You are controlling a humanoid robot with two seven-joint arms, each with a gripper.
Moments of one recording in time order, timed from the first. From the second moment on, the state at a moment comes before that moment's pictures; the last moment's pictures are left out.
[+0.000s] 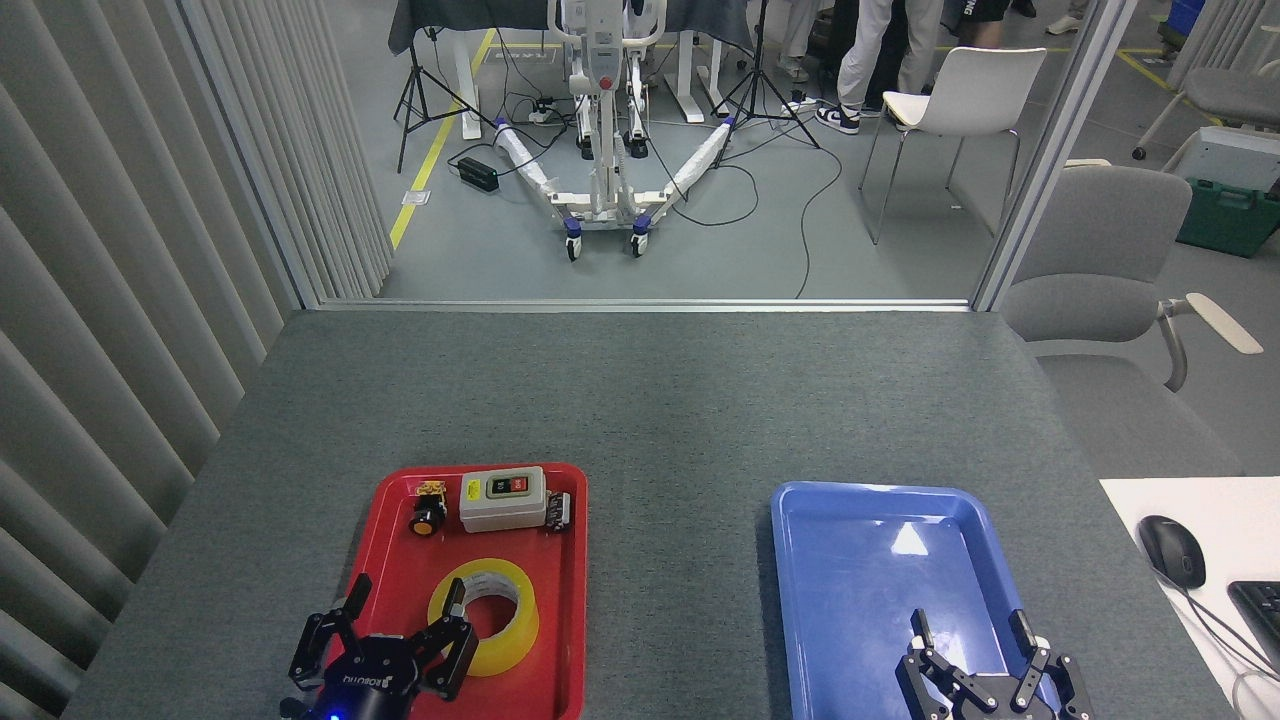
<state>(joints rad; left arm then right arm) 0.11 0.01 0.01 -1.61 -1.44 -0.11 0.08 0.21 -0.10 -0.05 -1.55 1.39 -0.05 -0.20</state>
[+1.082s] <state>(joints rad) 0.12 0.01 0.01 -1.64 -1.44 -0.11 0.07 0.20 -0.11 -0.06 -1.54 1.39 -0.05 -0.21</state>
